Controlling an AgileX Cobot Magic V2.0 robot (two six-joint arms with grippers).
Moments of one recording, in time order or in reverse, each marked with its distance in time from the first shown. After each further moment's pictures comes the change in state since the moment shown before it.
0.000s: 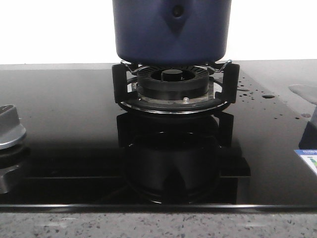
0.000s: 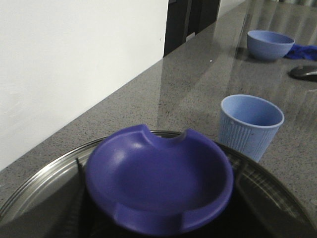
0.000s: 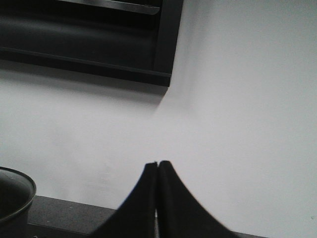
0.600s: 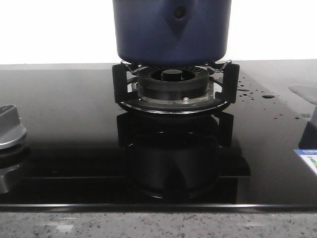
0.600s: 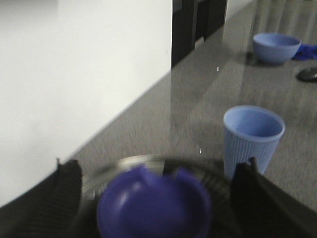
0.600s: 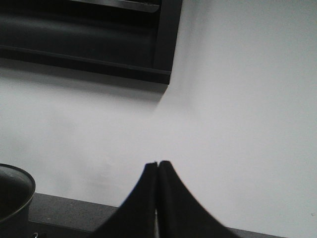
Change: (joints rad) left arm 0.002 -0.113 -0.004 0.033 -0.015 -0.006; right arm 0.000 0.000 0.012 0.000 0.000 0.000
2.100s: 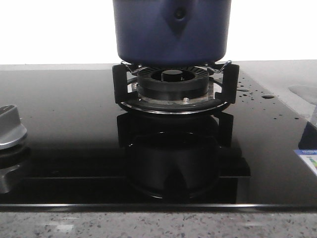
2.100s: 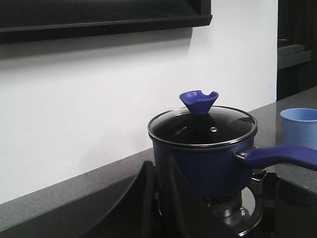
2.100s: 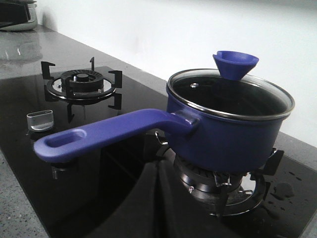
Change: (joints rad) left arm 0.121 -1.175 0.919 0.019 -0.400 -0.081; right arm 0.176 -0.152 0.155 -0.540 -0.562 0.583
